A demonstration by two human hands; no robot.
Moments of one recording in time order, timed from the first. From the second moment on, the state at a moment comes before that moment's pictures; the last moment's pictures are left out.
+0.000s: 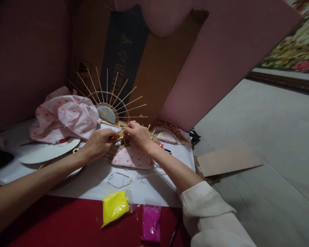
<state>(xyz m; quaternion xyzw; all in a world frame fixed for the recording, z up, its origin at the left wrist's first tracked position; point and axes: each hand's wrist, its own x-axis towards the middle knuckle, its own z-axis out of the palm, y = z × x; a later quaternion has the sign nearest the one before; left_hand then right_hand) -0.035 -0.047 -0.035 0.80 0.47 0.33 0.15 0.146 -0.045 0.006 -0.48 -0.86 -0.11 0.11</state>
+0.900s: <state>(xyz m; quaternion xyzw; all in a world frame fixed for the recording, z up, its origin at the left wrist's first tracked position) -0.035 -0.047 -0.031 0.80 0.49 0.32 0.12 0.168 -0.053 -0.010 -0.37 -0.90 -0.18 0.13</state>
